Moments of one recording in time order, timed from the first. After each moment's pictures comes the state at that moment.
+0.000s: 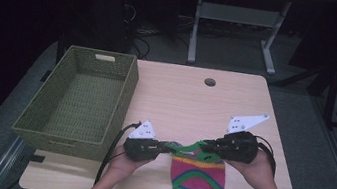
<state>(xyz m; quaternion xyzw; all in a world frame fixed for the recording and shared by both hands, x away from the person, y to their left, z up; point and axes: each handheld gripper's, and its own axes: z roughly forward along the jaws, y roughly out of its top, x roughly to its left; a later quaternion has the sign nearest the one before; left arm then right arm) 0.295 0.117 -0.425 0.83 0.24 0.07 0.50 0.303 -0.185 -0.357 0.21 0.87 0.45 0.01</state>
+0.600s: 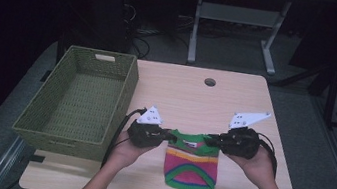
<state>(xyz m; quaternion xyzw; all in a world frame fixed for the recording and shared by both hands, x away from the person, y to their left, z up) 0.319 0.107 -0.394 0.85 0.25 0.09 0.46 0.316 -0.192 -0.364 0.24 0.87 0.44 0.04</state>
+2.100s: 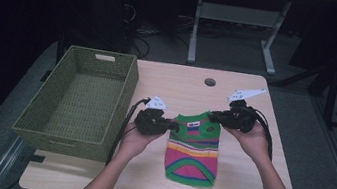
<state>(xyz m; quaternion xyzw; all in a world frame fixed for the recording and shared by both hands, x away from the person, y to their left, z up) 0.358 0.097 -0.401 0.84 0.32 0.08 0.44 0.391 -0.196 -0.369 0.31 0.85 0.41 0.07</state>
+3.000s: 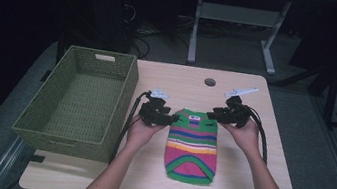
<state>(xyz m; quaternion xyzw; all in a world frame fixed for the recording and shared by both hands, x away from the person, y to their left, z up) 0.399 0.093 -0.422 0.81 0.39 0.09 0.43 0.434 -0.199 -0.415 0.38 0.84 0.39 0.06</state>
